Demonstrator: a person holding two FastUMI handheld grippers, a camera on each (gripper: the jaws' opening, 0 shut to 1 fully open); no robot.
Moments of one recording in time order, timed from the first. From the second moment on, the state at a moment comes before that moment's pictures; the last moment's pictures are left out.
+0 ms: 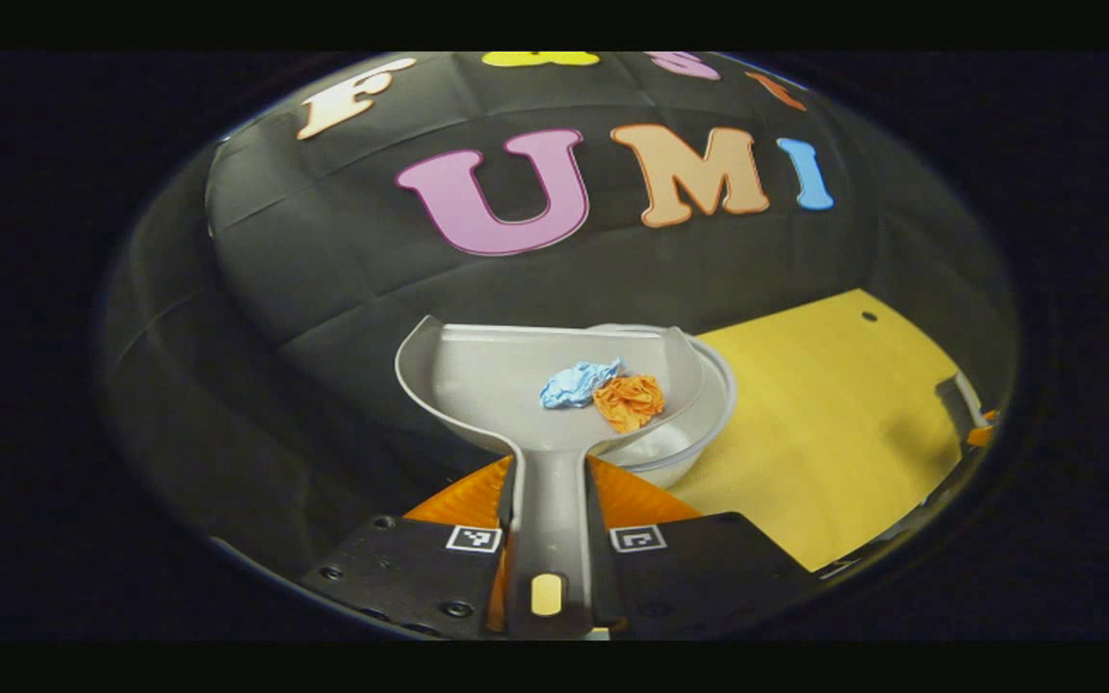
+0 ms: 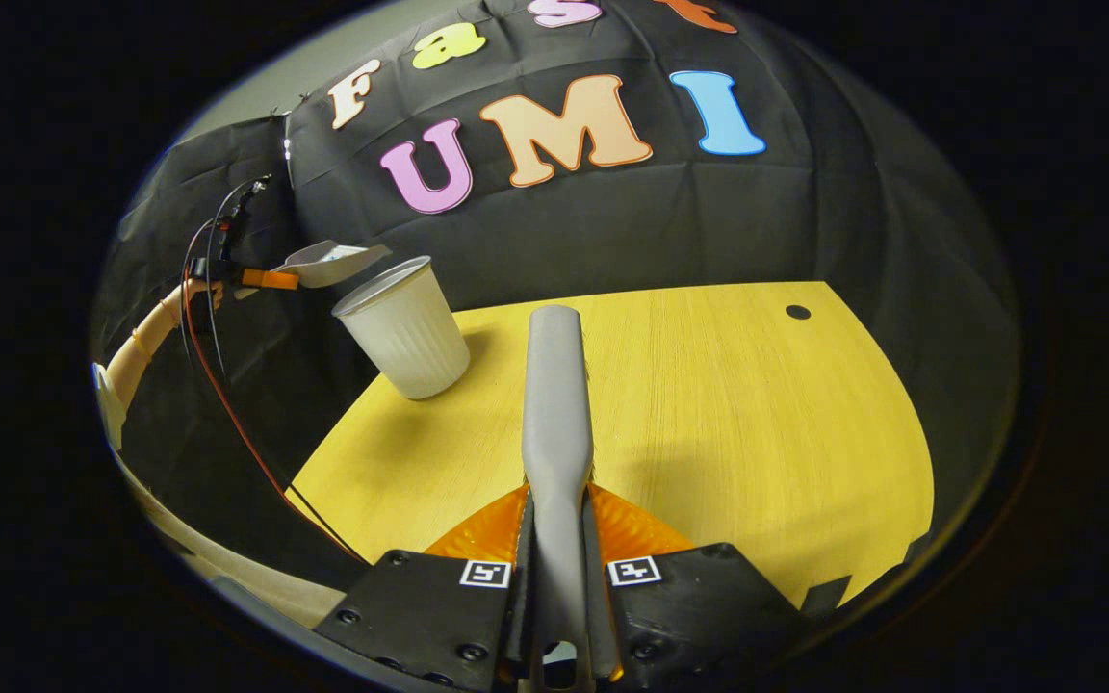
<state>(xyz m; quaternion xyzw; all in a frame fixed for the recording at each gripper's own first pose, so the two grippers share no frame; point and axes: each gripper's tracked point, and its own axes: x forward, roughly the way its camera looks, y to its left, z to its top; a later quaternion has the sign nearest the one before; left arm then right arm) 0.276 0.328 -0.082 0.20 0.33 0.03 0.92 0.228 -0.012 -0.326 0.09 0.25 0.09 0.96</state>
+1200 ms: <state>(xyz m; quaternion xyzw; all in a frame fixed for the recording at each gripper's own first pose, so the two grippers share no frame) 0.253 0.343 -0.059 0.43 0.44 0.07 0.79 0.254 -0.029 -0.339 0.11 0.25 0.08 0.96</state>
